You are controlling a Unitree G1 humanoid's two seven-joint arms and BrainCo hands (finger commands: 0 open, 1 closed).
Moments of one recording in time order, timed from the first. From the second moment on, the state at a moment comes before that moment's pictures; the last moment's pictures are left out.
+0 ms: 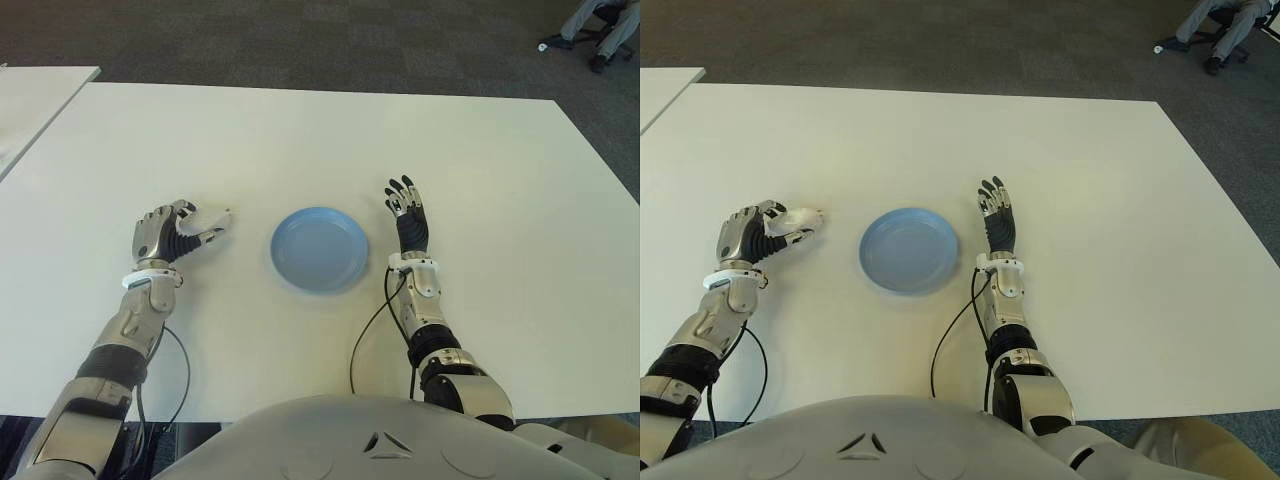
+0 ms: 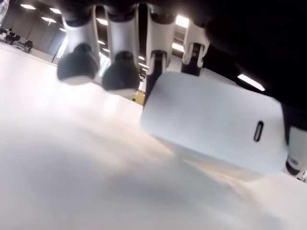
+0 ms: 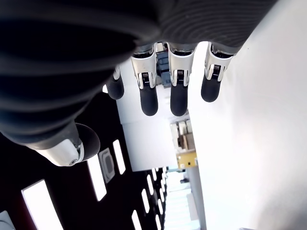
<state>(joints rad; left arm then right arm) -0.04 0.53 -0.13 0.52 0.53 -0.16 0.51 -0.28 0.07 -0.12 0.84 0.12 -0.62 0.05</state>
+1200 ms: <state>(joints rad) -0.02 0.43 -0.17 -0.15 0.66 0.08 0.29 -0.29 0.07 -0.11 0.85 0.12 -0.62 0.05</state>
